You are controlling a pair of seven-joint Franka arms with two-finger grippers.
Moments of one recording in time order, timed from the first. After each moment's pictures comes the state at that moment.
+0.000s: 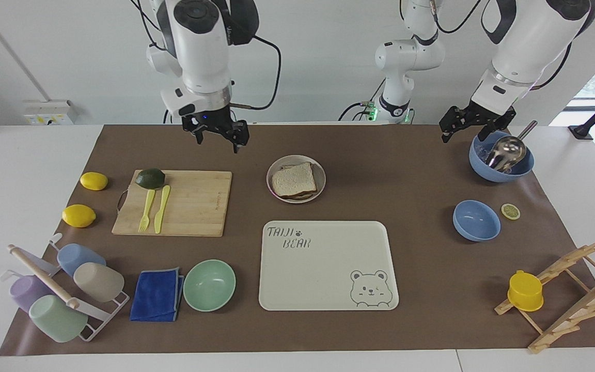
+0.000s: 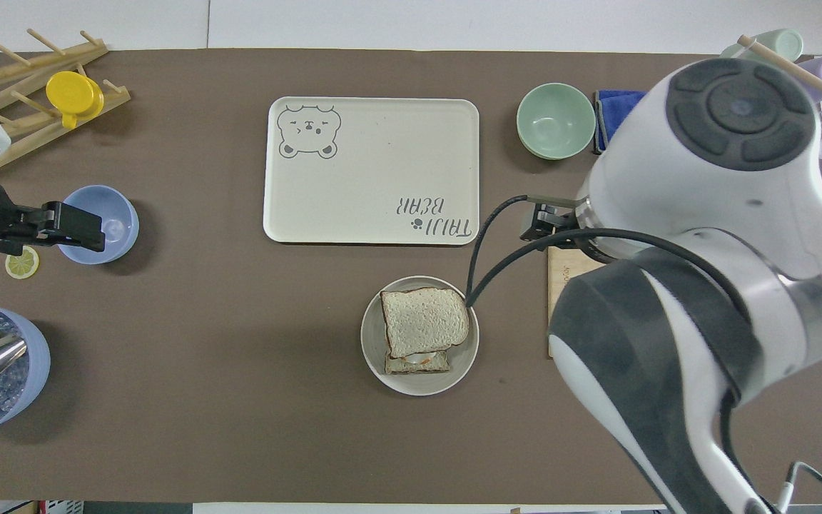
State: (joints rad) left arm -0.01 -0.05 -0.13 -1.65 -0.02 1.53 -0.09; right arm 0.18 0.03 0.12 -1.60 -0.06 1.52 0.55
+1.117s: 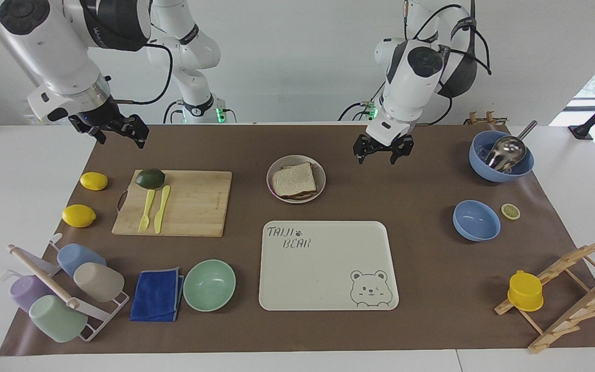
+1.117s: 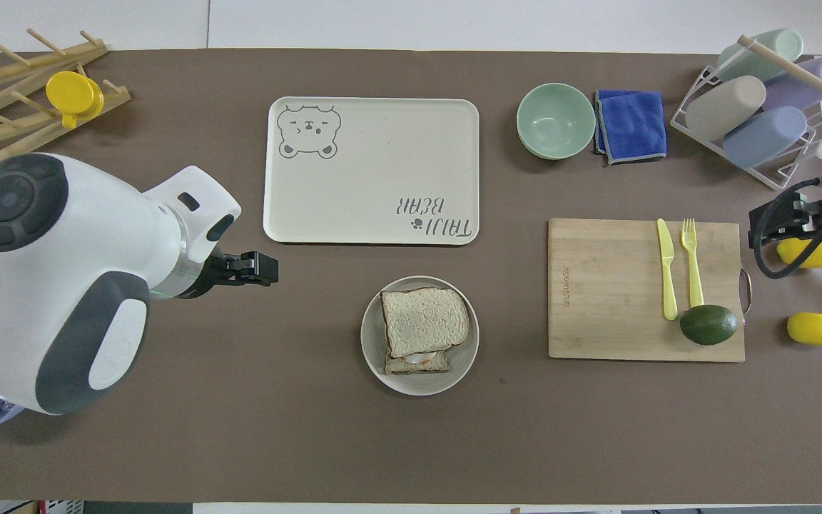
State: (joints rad) left arm -0.32 -0.06 -0.17 -2.07 -0.10 1.98 -0.36; right arm 0.01 0.02 -0.05 -1.60 -0.05 1.46 0.08
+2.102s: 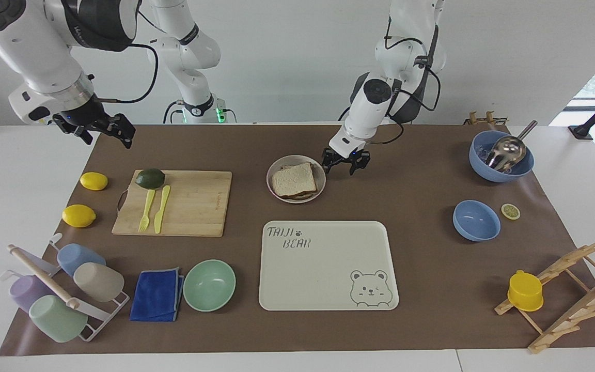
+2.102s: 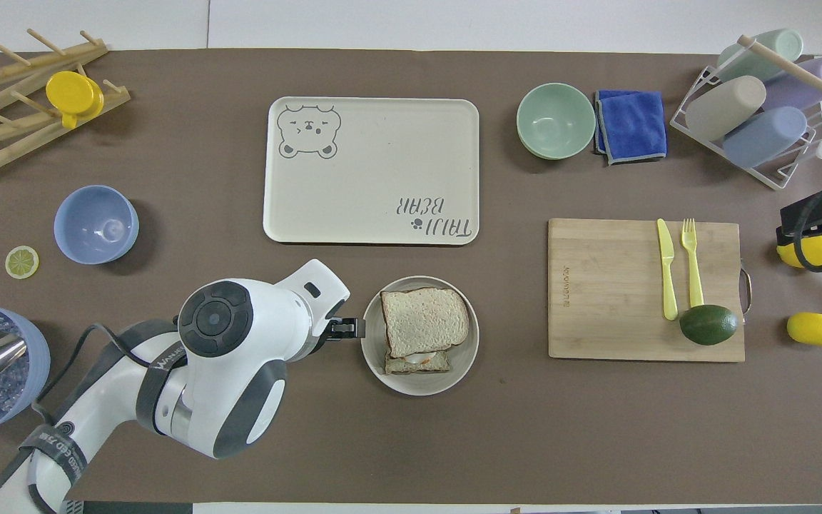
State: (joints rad) left arm -0.49 -0.01 -0.17 -2.34 -0.23 2.38 -0.41; right arm 0.02 0.03 -0.12 -1.58 -0.05 1.47 0.02
